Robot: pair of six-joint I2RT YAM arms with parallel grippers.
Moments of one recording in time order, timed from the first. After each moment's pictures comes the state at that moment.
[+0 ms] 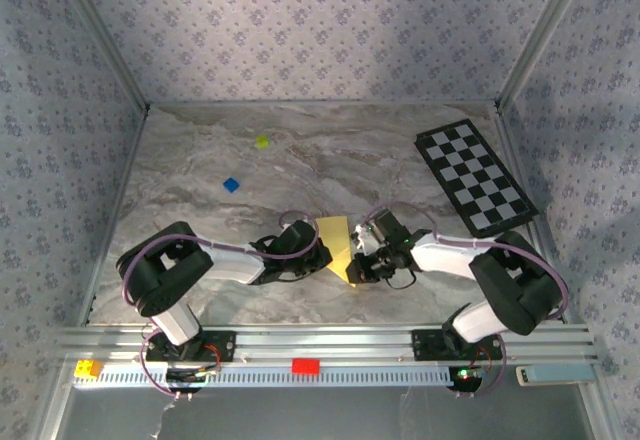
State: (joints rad) left arm -0.96 1.66 0.60 0.28 0.09 -1.29; right arm 0.66 1.46 0.53 -0.22 -0.57 0.48
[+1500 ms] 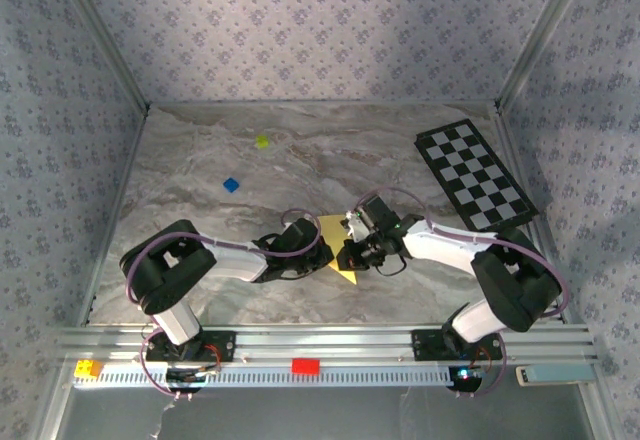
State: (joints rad) left arm -0.96 1.68 0.62 0.28 0.09 -1.29; right arm 0.70 1.49 0.72 -0.35 -0.55 0.54
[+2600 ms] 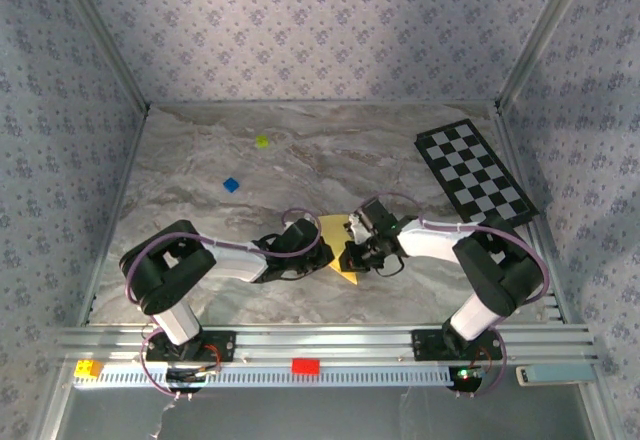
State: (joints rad) left arm -0.96 1.67 0.62 0.27 0.08 -1.25; right arm 0.66 1.59 0.69 -0.26 -0.54 0.56
